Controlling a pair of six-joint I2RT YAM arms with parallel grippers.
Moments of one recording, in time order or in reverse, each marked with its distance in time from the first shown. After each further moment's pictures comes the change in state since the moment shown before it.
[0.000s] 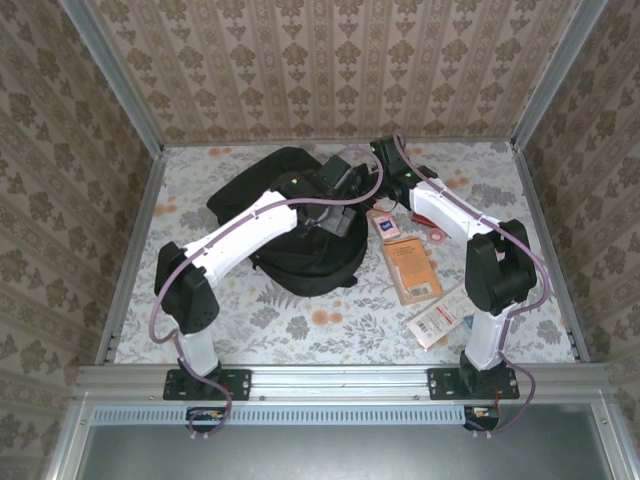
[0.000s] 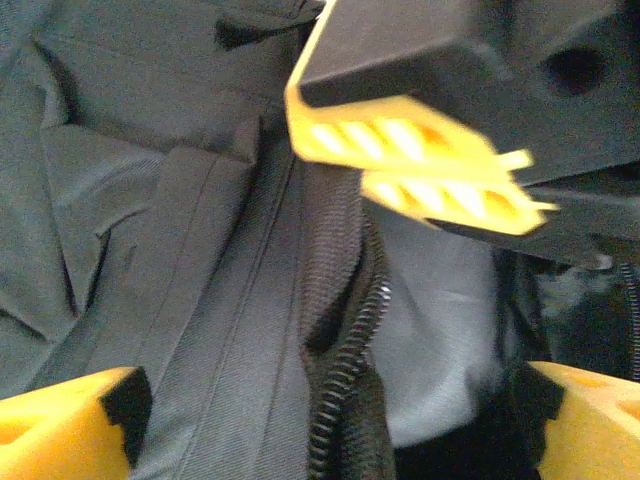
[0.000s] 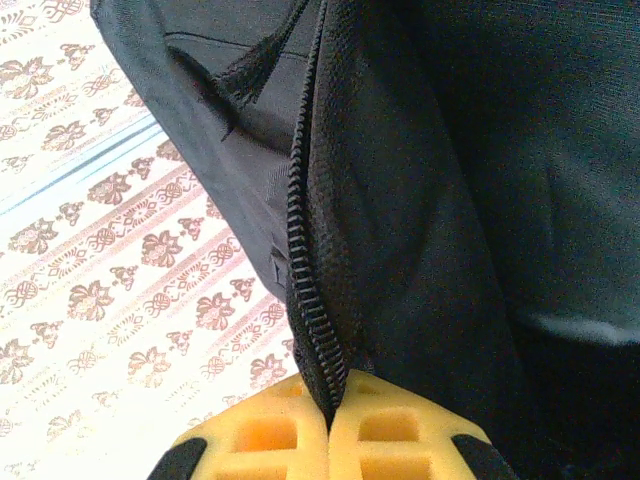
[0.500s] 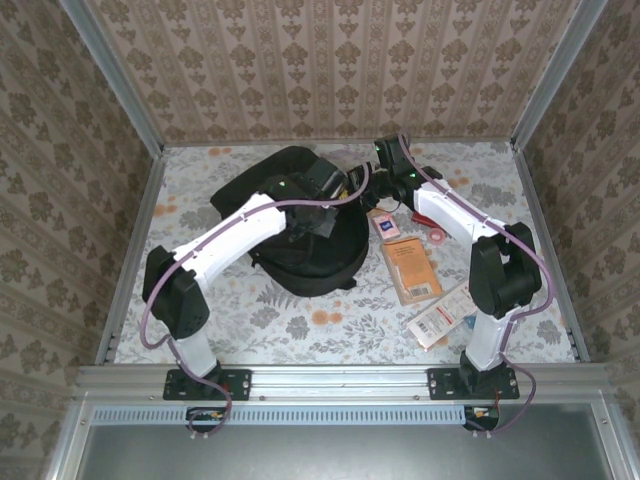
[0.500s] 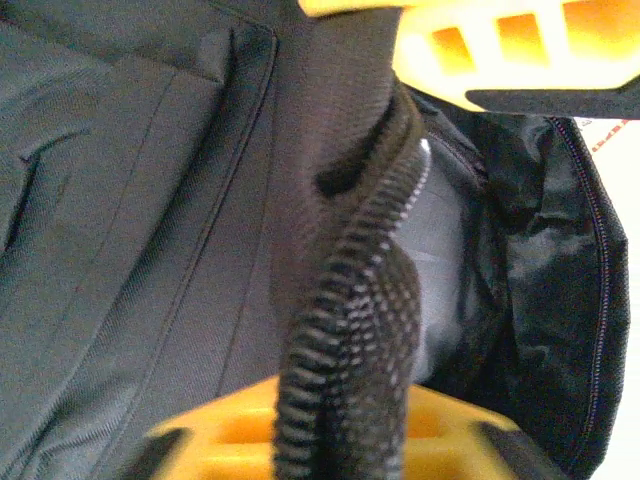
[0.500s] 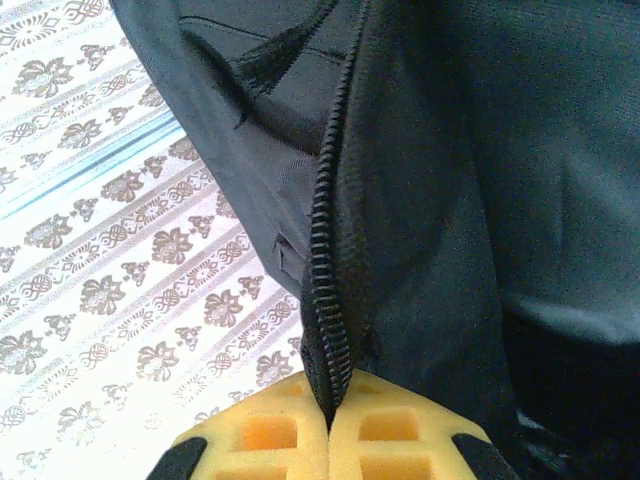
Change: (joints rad) left arm 0.060 -0.072 -0.101 0.023 0.190 -0.034; right arm -0.012 -0.030 -0.017 0.003 0.000 -0.021
